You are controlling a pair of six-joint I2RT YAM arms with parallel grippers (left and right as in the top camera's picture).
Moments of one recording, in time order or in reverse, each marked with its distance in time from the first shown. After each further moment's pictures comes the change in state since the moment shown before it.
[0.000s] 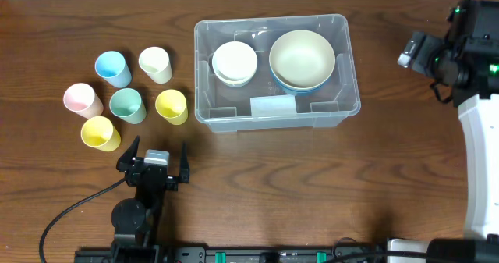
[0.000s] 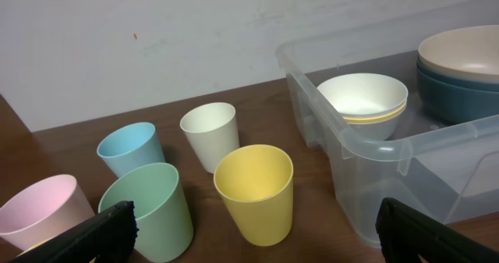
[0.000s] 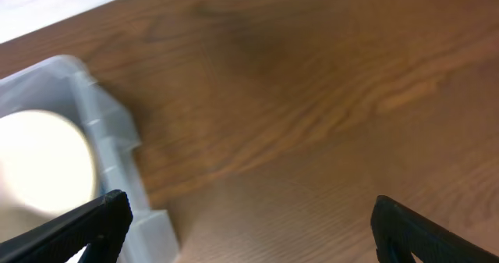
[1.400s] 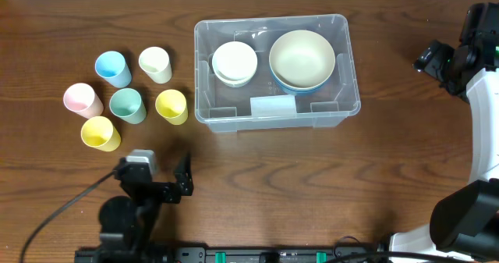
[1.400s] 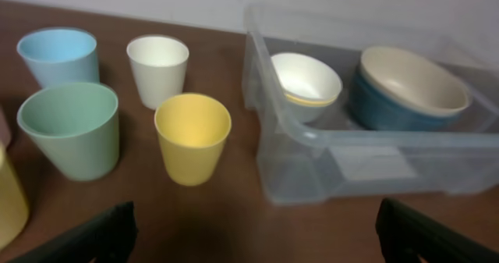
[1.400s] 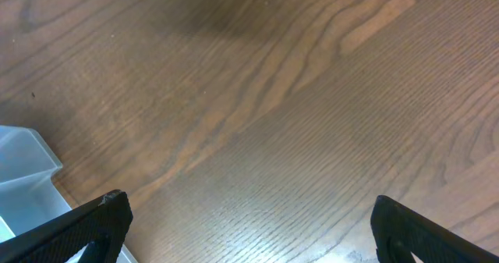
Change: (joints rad) left arm 0.000 0.095 0.312 -0.419 0.114 -0.385; right arm -0.131 0.175 0.000 -0.028 -0.001 0.113
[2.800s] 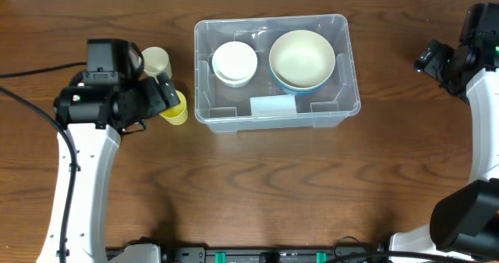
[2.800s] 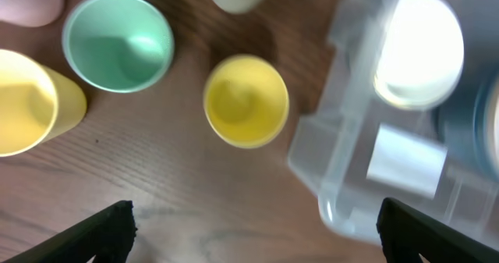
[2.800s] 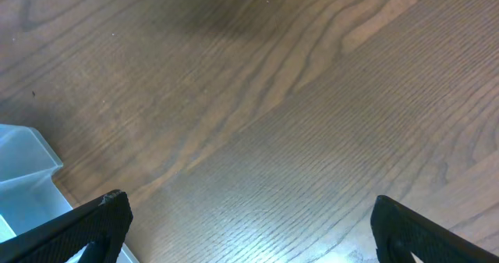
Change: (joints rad) left arm 0.085 1.263 1.011 -0.548 -0.067 -0.248; right arm 0.000 0.000 -0.002 0.000 -0.004 0.000
